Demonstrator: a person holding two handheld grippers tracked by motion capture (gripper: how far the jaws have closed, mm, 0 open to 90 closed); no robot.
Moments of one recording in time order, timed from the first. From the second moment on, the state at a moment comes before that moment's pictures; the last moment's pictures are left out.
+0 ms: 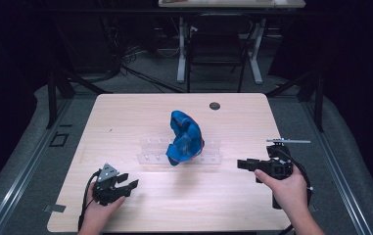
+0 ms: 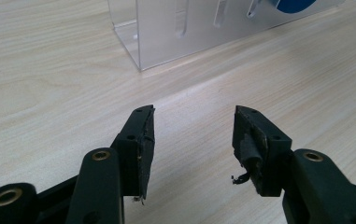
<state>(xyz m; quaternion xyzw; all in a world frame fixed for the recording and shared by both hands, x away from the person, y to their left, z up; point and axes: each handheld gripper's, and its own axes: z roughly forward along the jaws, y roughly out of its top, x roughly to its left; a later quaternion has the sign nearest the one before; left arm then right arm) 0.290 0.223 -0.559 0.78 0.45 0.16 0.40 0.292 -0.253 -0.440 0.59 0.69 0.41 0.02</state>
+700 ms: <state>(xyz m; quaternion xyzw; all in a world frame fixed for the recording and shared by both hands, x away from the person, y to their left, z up) 0.291 0.224 -0.561 0.78 0.45 0.15 0.40 0.271 -0.251 -0.497 0.55 0.71 0.44 0.04</state>
